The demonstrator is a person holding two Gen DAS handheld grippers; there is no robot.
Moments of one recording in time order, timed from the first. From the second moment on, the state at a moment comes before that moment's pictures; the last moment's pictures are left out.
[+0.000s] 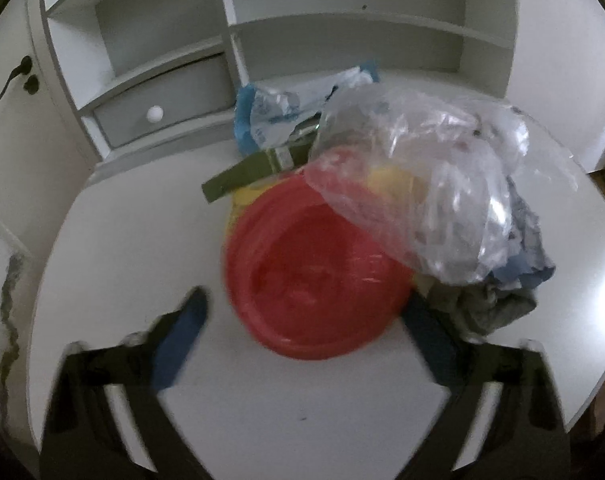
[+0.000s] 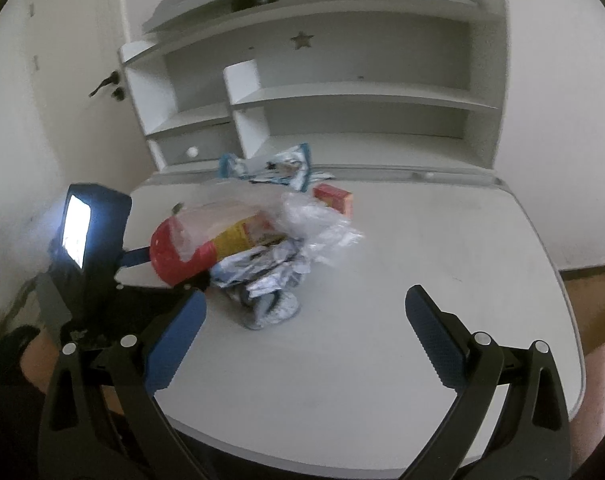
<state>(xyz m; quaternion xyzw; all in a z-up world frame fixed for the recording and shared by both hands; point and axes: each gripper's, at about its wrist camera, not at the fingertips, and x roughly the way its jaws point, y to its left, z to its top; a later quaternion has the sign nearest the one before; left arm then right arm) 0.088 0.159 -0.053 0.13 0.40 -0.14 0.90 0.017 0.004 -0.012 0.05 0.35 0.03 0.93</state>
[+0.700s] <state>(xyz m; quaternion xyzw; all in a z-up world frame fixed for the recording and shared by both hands) 0.085 0.230 -0.014 0.08 0.40 -0.16 0.90 0.144 0.020 -0.031 -0.07 0.44 0.11 0.89</state>
